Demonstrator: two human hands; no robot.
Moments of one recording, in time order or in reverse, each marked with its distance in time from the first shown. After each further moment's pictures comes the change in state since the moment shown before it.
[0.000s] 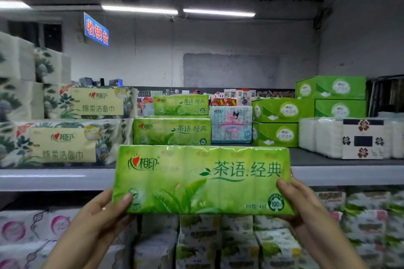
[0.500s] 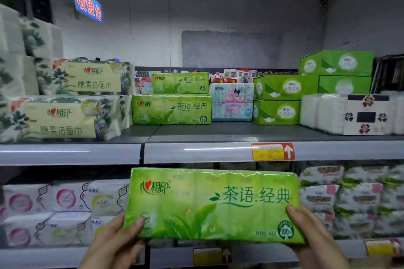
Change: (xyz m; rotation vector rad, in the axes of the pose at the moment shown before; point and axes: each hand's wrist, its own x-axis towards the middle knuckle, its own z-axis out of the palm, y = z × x) left_hand -0.048 -0.074 -0.017 -0.110 0.075 -0.195; right_hand -0.053 0.042 -0.017 0.040 0.152 0.184
